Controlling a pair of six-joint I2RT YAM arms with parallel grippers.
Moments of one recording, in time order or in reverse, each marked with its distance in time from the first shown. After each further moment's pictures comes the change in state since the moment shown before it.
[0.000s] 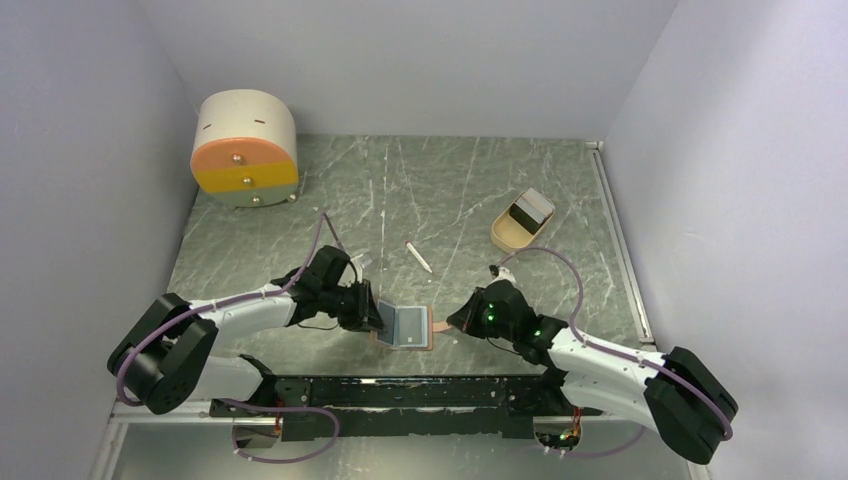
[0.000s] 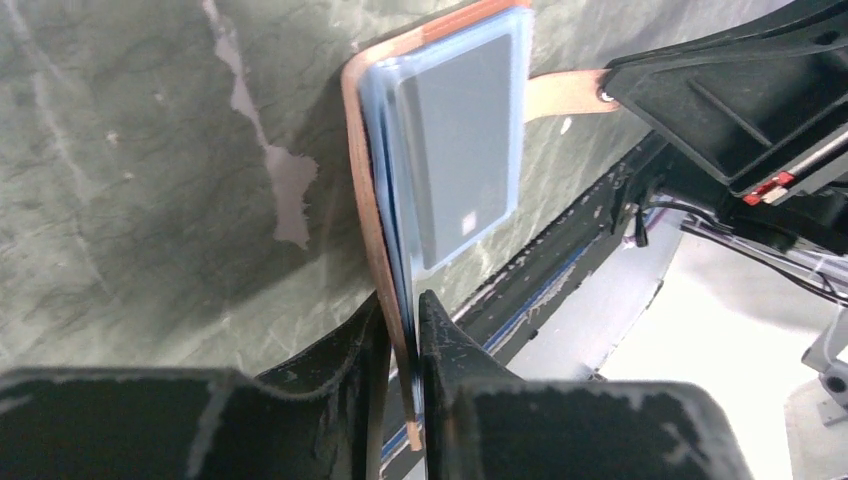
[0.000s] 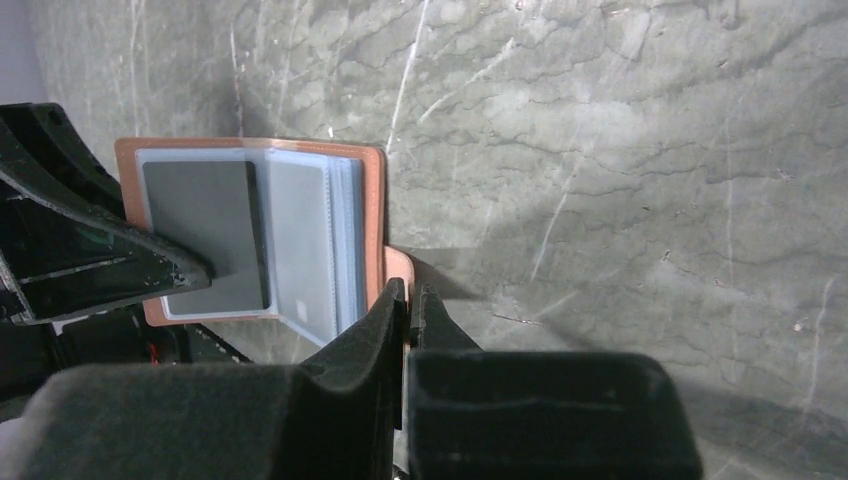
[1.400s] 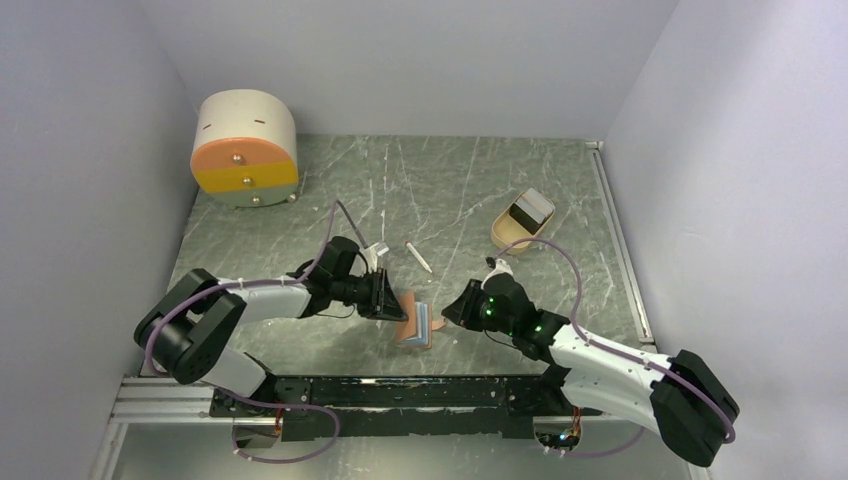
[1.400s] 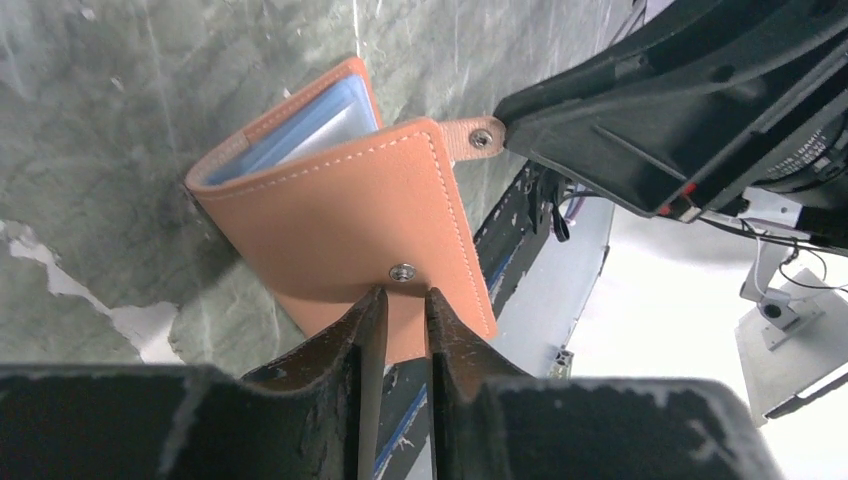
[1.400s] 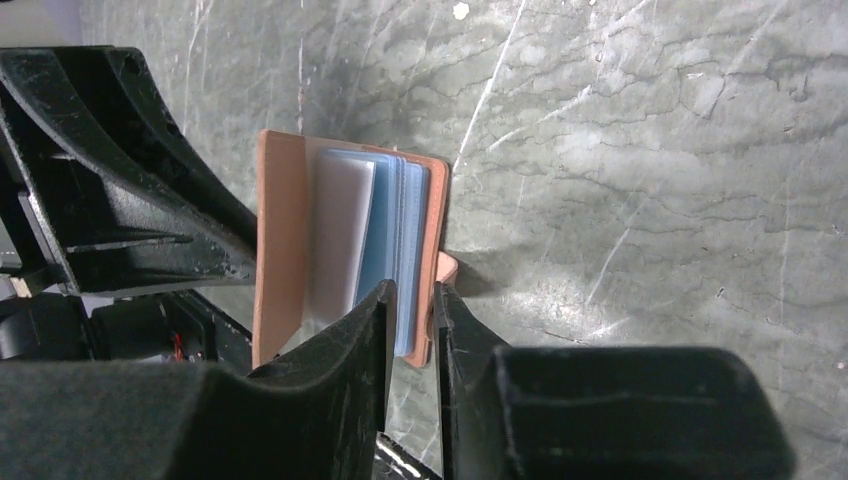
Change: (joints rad) left arm -0.023 0.158 0.035 0.327 0.171 -0.048; right arm -0.001 -0.013 0.058 -0.009 -0.017 -0.050
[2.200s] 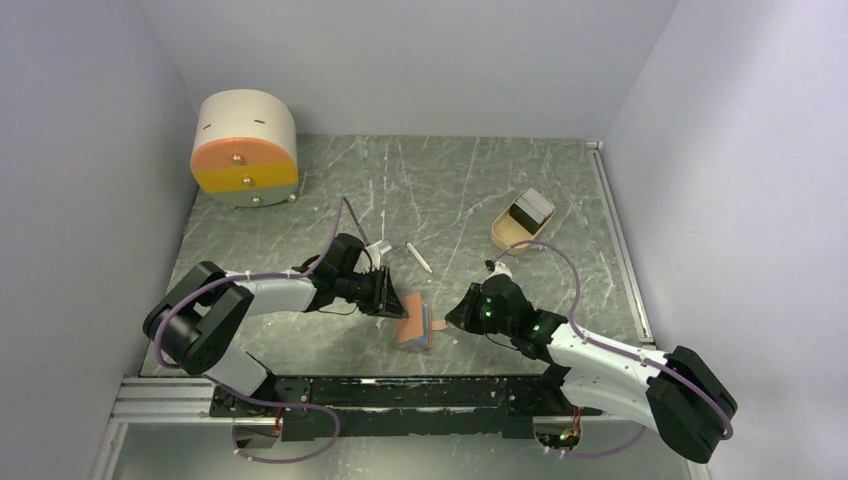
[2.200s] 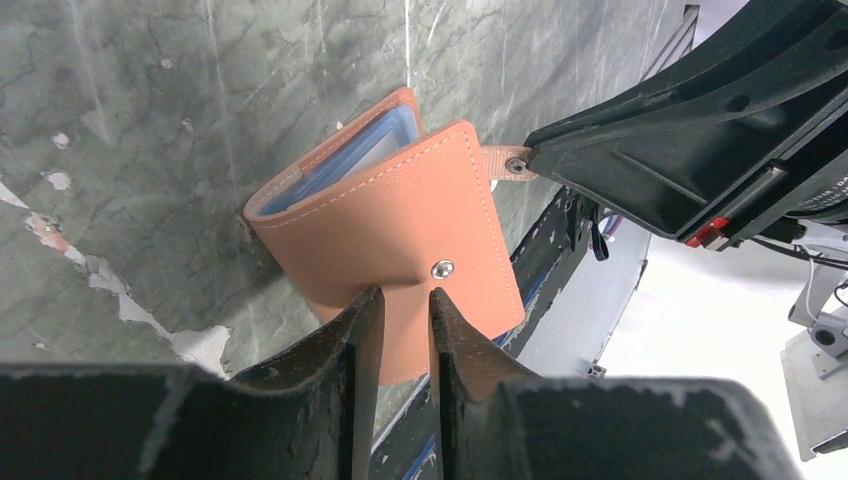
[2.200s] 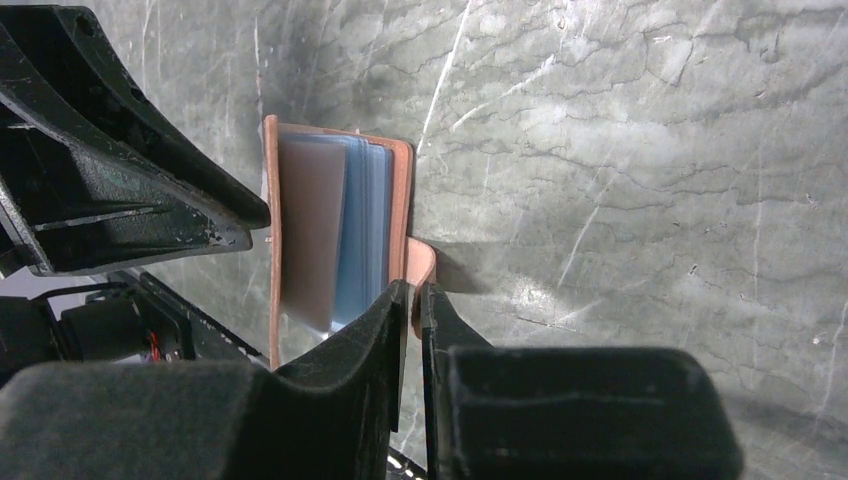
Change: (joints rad) left arm 0.000 0.060 0.062 -0.068 -0.062 0.076; right arm 0.000 0.017 0.000 -0.040 -0.001 0.006
